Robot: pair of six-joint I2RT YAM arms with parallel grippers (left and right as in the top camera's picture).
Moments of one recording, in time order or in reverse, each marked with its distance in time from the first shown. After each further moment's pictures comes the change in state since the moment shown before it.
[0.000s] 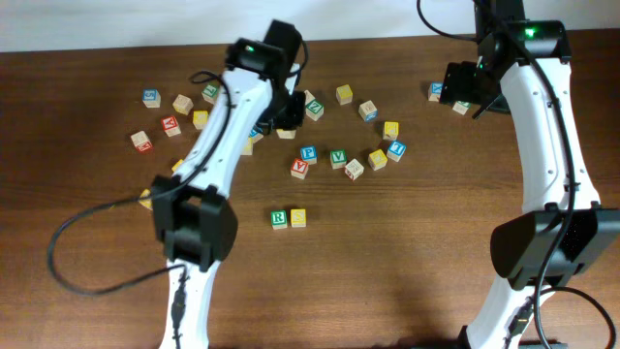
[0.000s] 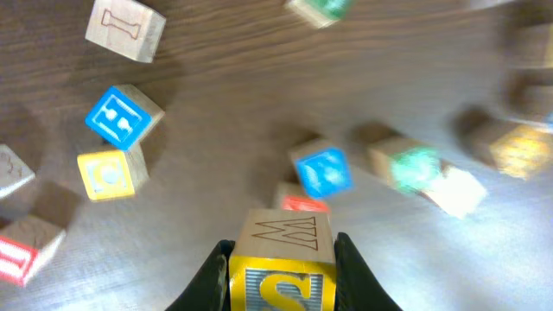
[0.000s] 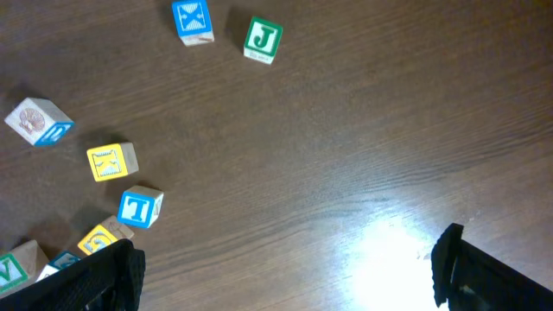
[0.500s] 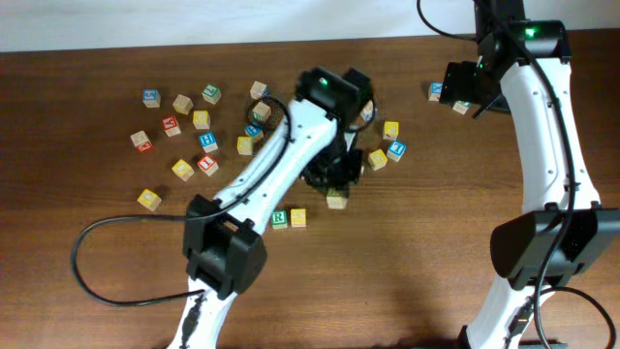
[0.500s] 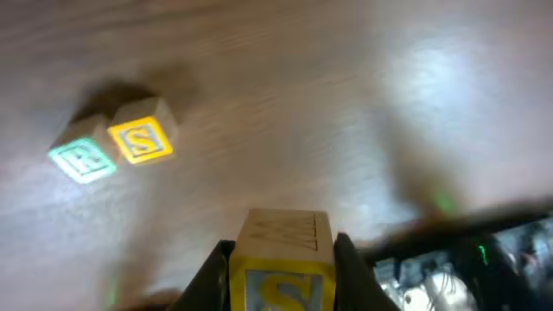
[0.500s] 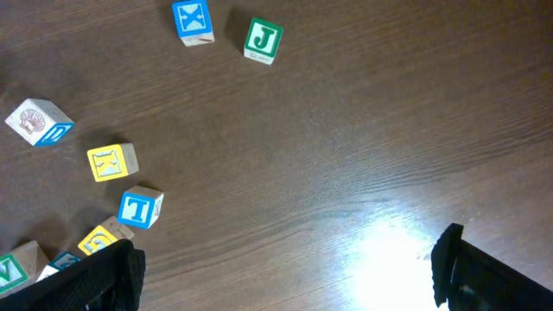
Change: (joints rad) left arm -0.272 -0.069 -0.088 -0.282 0.166 -0.187; right arm 0.000 0.000 0.000 -0.001 0.000 0.000
